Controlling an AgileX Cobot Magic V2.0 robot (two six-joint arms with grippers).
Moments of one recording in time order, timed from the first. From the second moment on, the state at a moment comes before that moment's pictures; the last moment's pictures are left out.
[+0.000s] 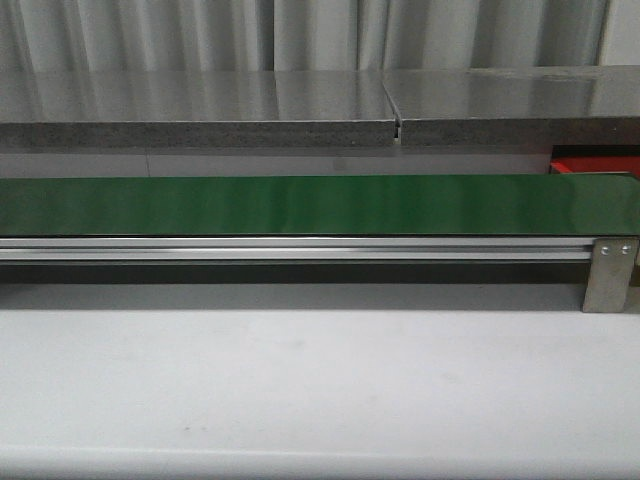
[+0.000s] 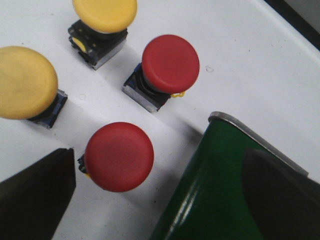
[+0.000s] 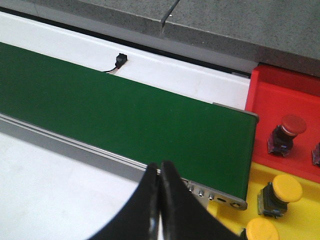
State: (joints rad) left arm 0.42 2.04 -1.59 -0.47 0.66 0.08; right arm -0.25 0.77 -0.76 0.74 0.69 -0.83
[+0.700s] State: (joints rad) left arm 0.43 2.08 -1.59 -0.48 0.60 0.04; right arm -0.25 0.77 -0.76 0.74 0.69 -0.83
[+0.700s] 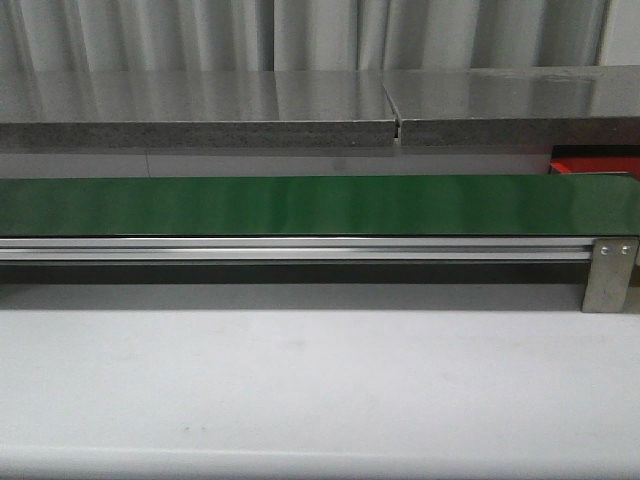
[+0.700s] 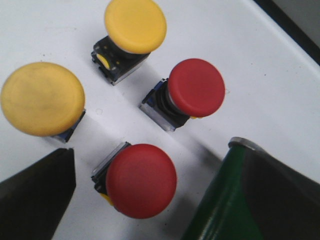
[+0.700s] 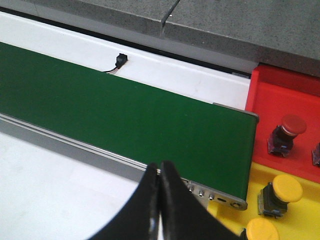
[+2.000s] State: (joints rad) left arm 0.44 2.12 -1.63 -0.48 0.66 0.04; right arm -0.25 0.77 -0.76 0.74 0.69 -0.83
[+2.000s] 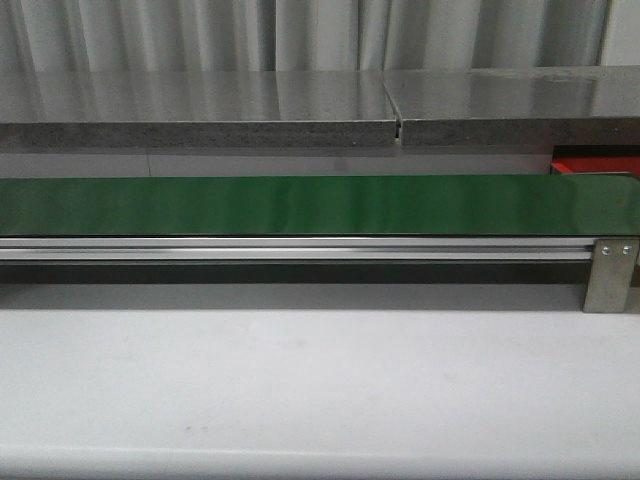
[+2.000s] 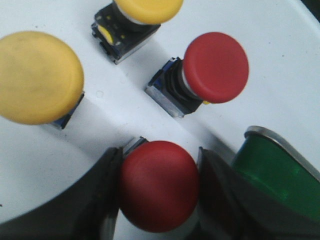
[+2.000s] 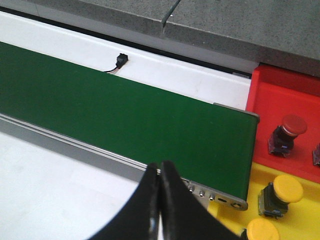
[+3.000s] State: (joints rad) left arm 0.31 1.83 -1.53 -0.45 0.77 0.16; right arm -0.25 0.77 -0.76 0.74 0.69 -0.83
